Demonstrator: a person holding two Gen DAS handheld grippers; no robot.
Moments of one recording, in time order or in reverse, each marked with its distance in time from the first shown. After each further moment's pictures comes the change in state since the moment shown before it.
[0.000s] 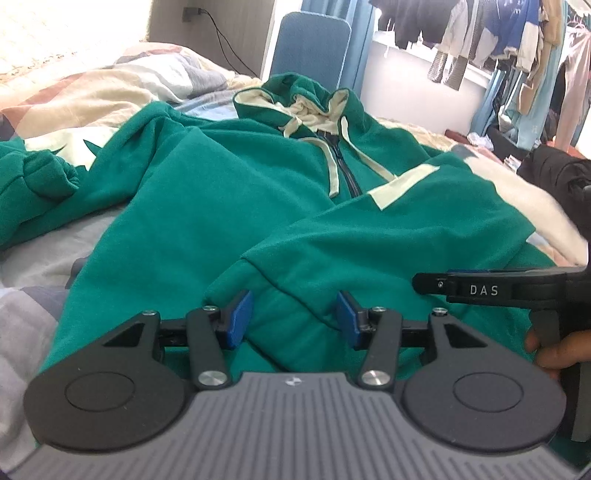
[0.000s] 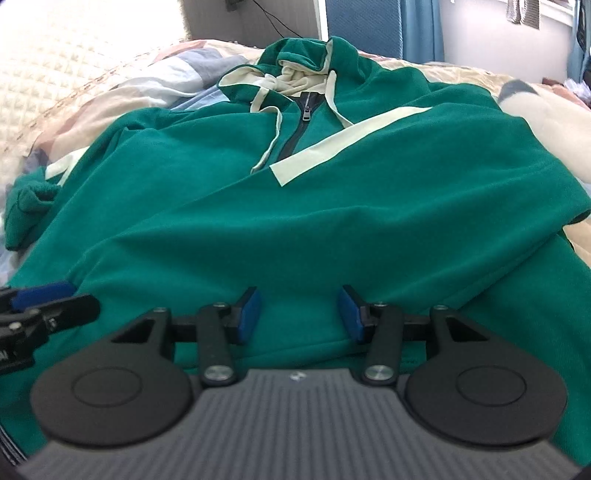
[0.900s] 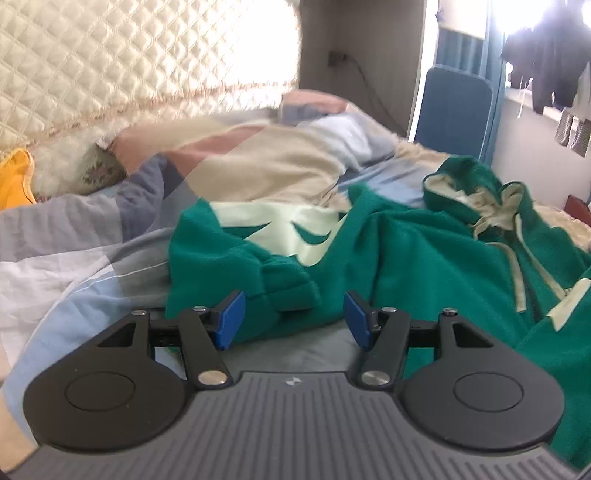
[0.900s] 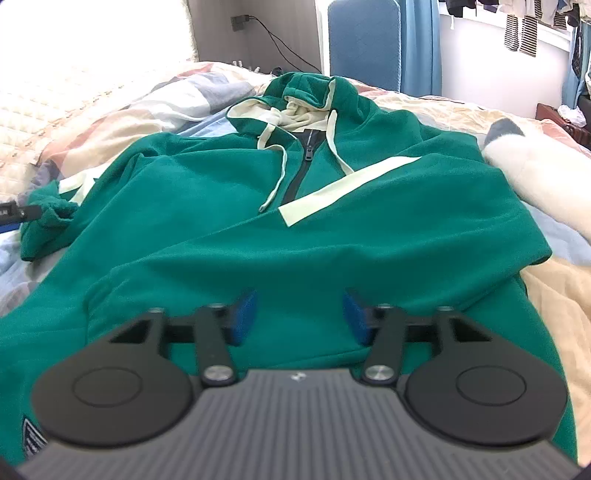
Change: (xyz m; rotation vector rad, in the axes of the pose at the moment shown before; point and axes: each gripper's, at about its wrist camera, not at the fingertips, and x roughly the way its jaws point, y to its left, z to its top) left arm -0.032 0.139 0.078 -0.148 -0.112 0.399; right arm -0.040 0.011 0.018 -0.054 -0.076 -0.026
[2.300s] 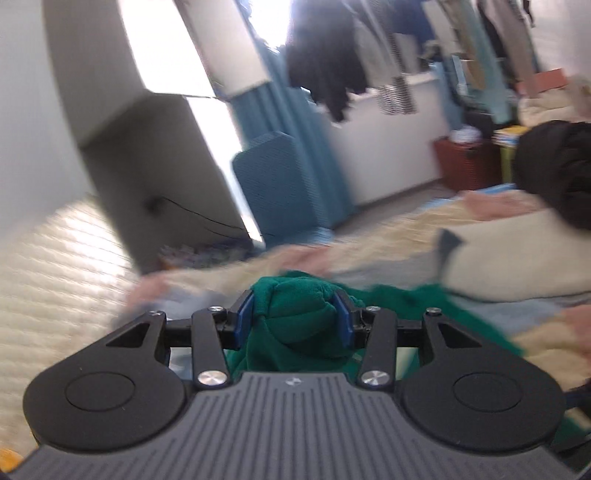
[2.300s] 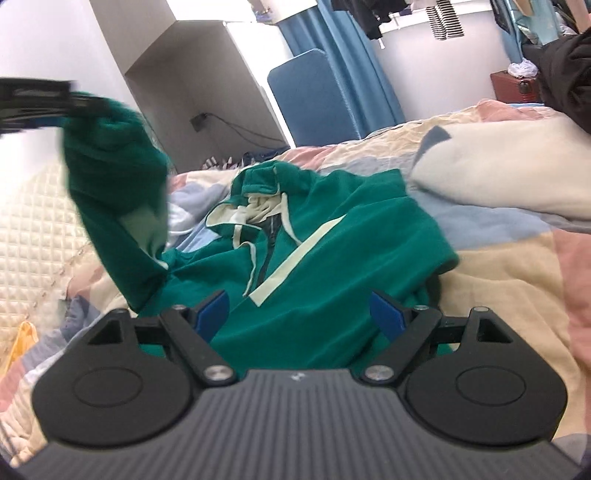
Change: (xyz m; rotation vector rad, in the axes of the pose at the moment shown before) left arm -0.147 -0.340 0.107 0.640 -0.242 -0.271; right arm -0.081 -0.099 -0.009 0.361 -0.212 0.094
